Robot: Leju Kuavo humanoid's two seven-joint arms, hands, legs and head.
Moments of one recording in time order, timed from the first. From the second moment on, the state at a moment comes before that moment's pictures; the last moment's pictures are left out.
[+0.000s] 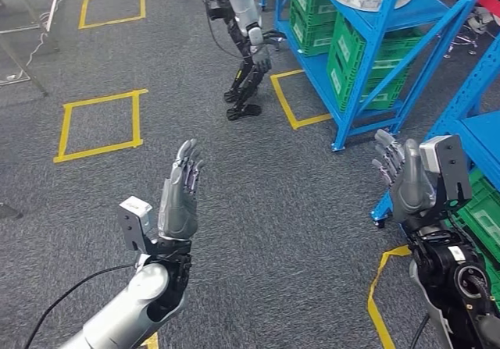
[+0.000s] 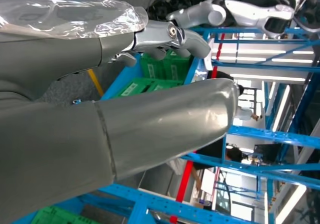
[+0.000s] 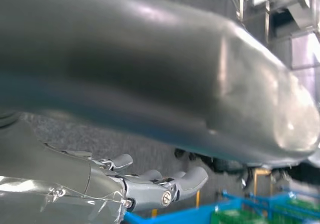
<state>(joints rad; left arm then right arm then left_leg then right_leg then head) -0.33 0.04 -0.40 -1.09 0.24 0.38 -0.56 -0.22 -0.26 0.32 -1.69 -0.21 -0.06 -0.05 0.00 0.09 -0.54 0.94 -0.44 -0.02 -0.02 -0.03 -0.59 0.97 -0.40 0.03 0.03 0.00</state>
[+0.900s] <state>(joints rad) -0.30 0.06 -0.39 -1.09 0.24 0.38 -0.55 -0.24 -0.25 0.36 -1.64 -0.20 -0.06 -0.08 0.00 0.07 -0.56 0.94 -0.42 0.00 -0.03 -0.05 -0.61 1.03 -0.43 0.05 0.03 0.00</state>
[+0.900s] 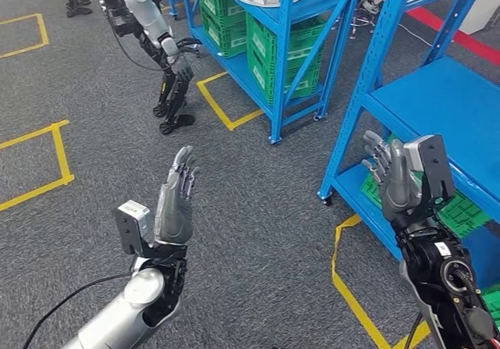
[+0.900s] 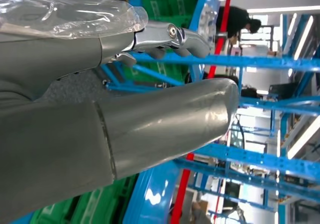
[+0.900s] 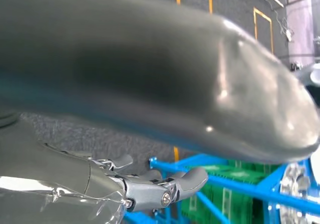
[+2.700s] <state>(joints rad) -0.25 0.10 -0.35 -1.22 0.19 0.38 -0.49 -0.25 -0.20 0.39 -1.62 -0.19 -0.05 -0.09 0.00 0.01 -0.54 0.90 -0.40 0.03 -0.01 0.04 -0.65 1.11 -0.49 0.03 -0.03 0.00</state>
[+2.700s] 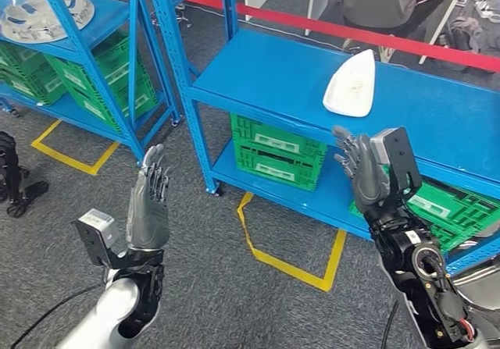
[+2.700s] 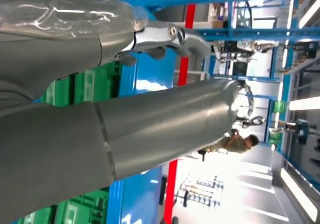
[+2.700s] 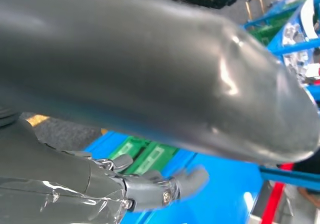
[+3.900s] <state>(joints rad) -0.25 0.09 -0.35 -1.22 0.20 0.38 -0.50 -0.26 -0.20 0.39 -1.60 -0.19 -0.06 -0.10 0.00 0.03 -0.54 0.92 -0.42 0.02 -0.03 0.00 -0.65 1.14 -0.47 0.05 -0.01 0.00</state>
